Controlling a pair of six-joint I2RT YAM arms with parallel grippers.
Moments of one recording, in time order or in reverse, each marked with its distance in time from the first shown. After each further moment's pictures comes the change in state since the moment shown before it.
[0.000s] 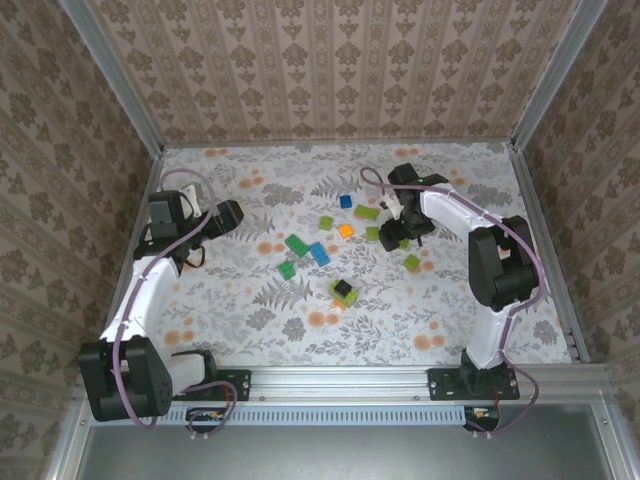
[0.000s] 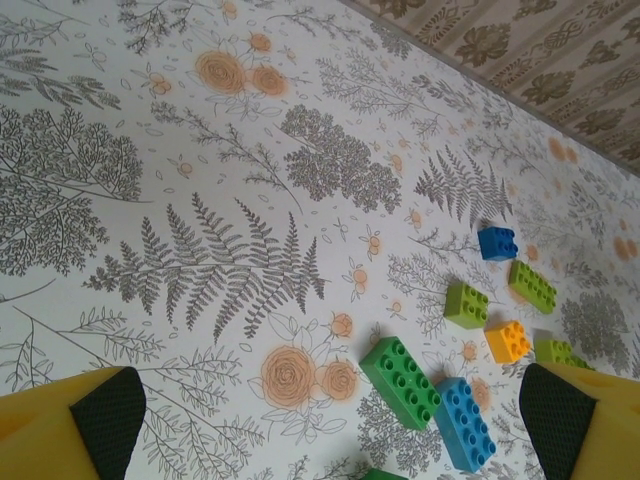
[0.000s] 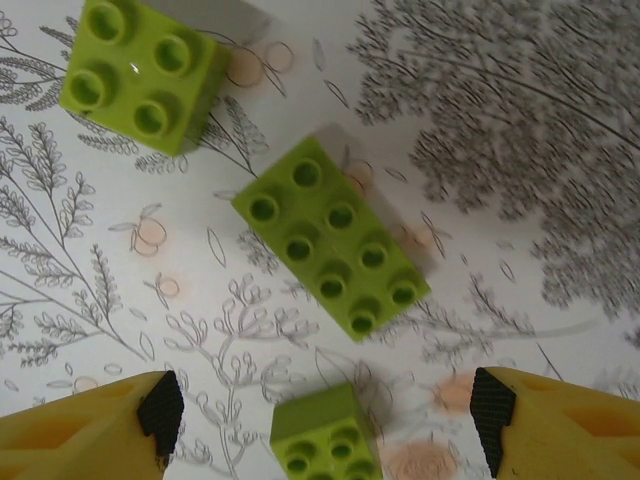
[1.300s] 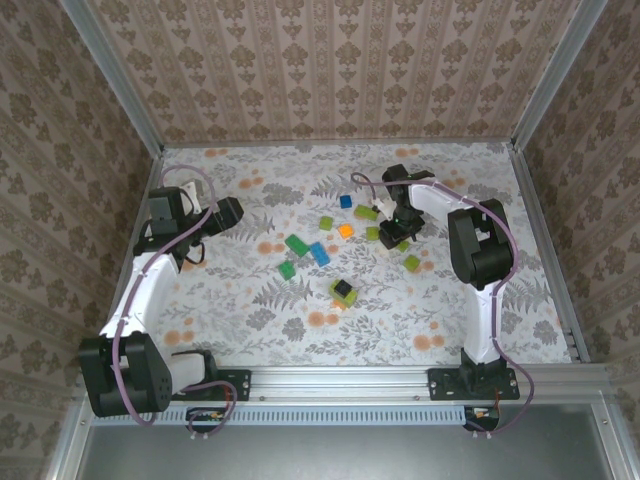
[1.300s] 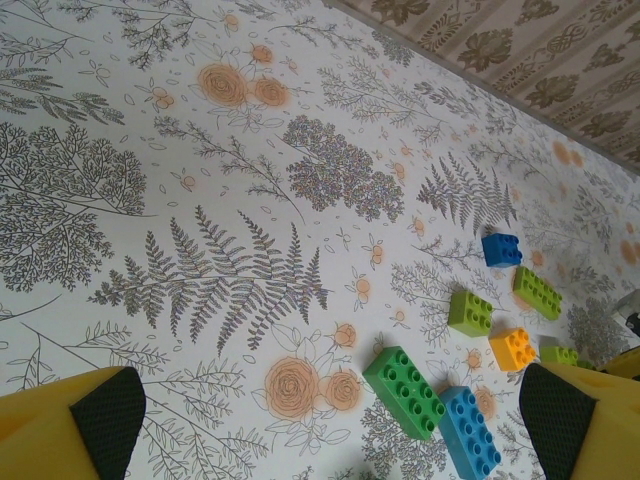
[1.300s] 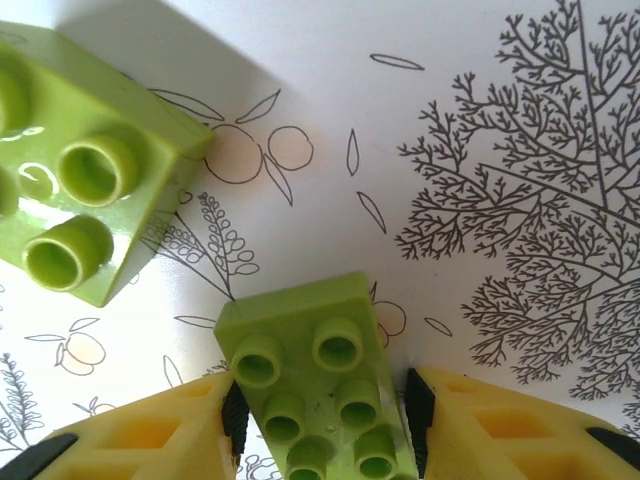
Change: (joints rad) left arm -0.005 0.021 0.025 -0.004 -0.013 0.011; right arm -0.018 0.203 0.129 -0.018 -0.044 -0.122
